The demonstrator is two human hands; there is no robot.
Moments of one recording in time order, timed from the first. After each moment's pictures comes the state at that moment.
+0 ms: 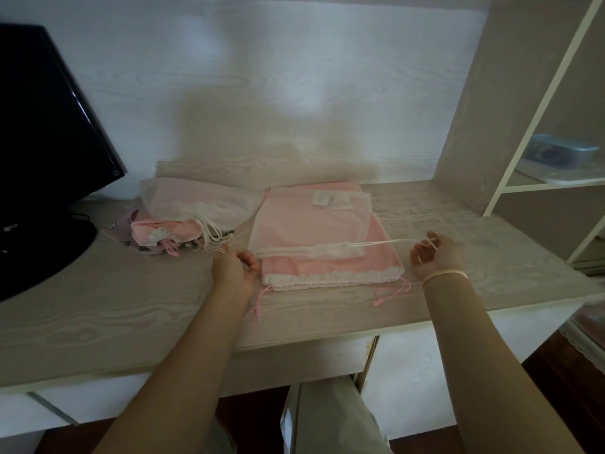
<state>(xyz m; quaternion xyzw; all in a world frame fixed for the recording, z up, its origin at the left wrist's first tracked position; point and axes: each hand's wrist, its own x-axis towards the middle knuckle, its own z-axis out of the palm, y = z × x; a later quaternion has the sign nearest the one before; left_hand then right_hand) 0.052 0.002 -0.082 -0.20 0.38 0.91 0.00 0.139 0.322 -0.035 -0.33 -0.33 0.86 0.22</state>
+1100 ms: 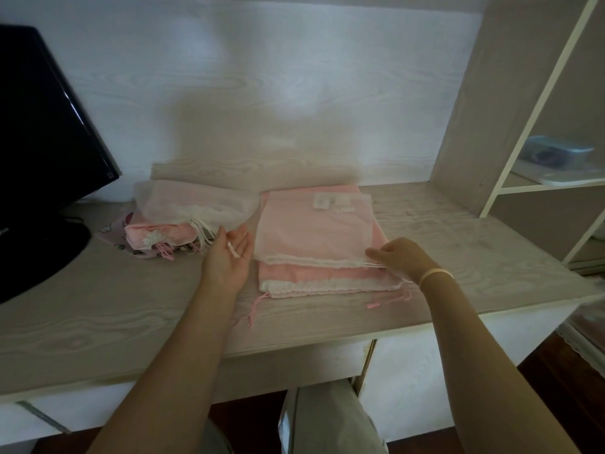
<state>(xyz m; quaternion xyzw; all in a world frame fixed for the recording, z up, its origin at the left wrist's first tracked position) 0.056 -0.008 -0.050 -0.10 0.32 0.94 0.06 0.140 0.295 -0.025 -0.15 -0.94 0.31 0.00</state>
